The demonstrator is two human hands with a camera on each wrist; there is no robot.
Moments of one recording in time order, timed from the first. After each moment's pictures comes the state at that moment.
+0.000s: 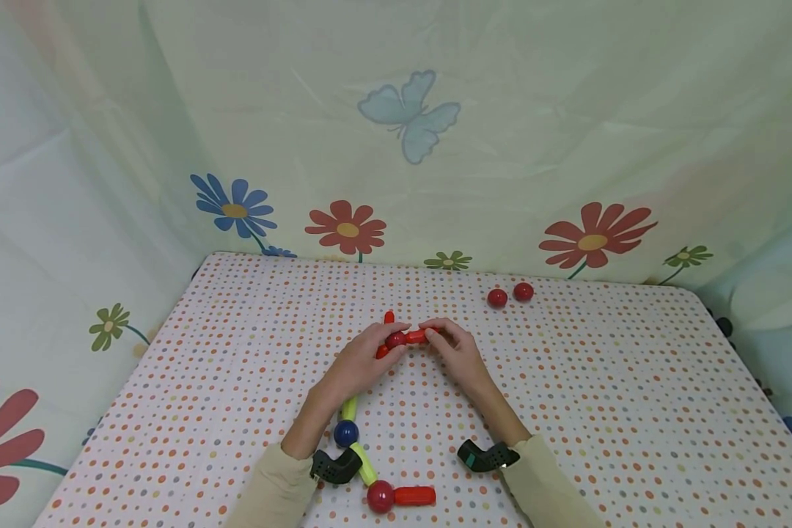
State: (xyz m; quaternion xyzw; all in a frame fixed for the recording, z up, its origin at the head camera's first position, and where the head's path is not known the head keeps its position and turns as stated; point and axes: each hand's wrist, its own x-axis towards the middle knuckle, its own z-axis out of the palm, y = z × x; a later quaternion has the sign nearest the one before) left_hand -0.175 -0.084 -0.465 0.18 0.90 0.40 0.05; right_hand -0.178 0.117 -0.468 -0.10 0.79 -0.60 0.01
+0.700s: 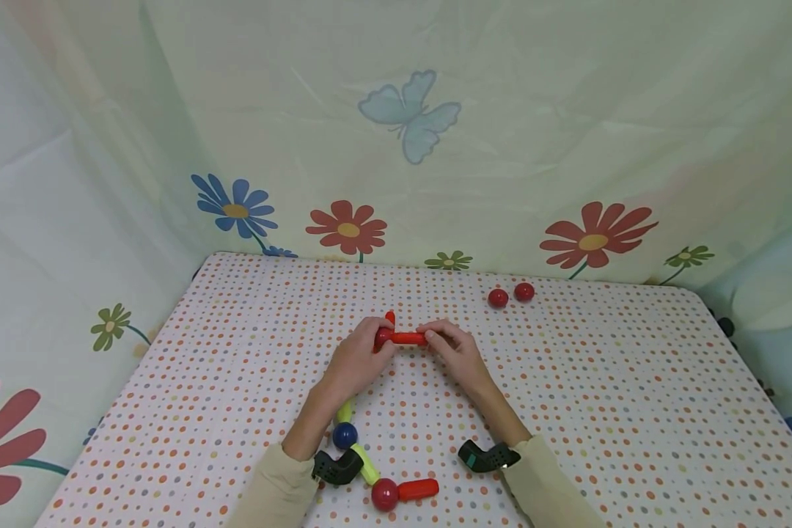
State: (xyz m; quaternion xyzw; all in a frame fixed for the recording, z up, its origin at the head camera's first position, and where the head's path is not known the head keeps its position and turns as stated) left_hand -0.173 -0.083 -0.460 0.10 0.91 0.40 0.03; right_hand -0.191 0.122 -0.499 -0.17 0.76 -0.63 -0.03
